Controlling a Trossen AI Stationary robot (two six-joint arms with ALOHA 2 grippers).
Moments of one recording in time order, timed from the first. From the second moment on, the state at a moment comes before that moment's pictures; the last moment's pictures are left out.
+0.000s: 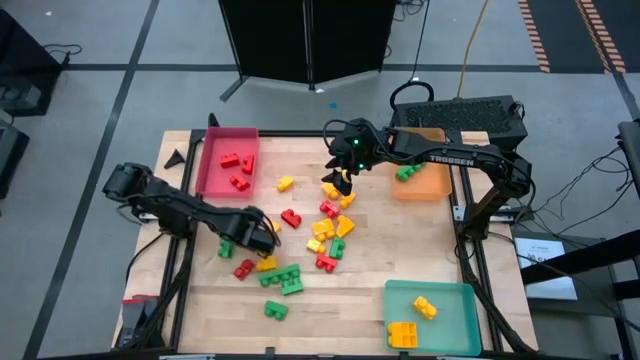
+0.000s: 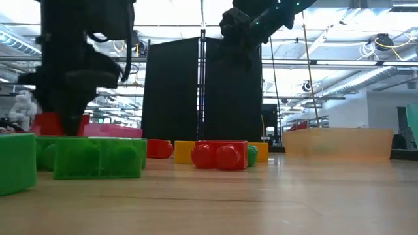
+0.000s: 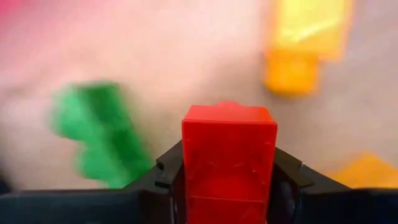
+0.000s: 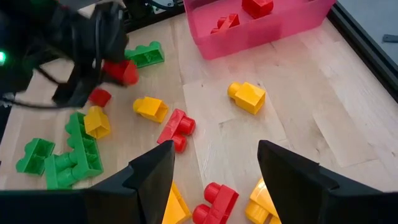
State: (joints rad) left arm -0.27 1.53 0.89 -1.00 -0.15 -1.34; right arm -0.33 1.64 1.37 -0.42 -0.26 0.12
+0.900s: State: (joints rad) left arm 0.53 1.30 0.79 -0.79 -0.57 -0.73; right arm -0.33 1.64 1.37 -0.41 -0.26 0.12
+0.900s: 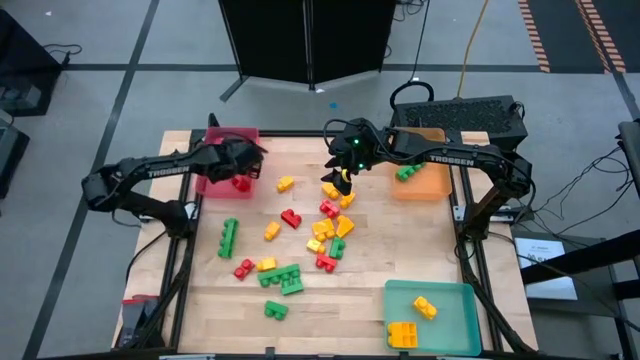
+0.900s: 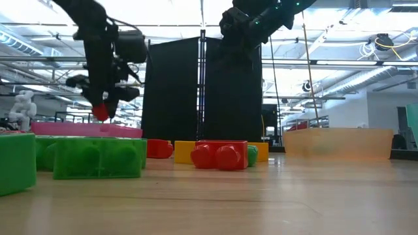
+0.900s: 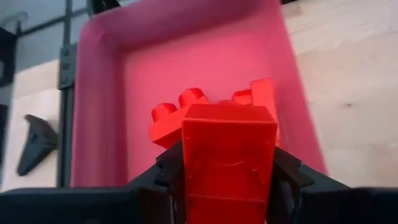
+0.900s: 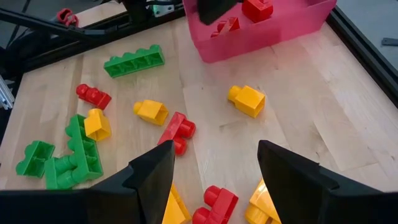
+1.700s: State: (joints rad) left arm 0.37 1.12 0.93 -1.01 -0.06 -0.56; right arm -0.33 1.64 1.37 -0.41 -0.26 0.11
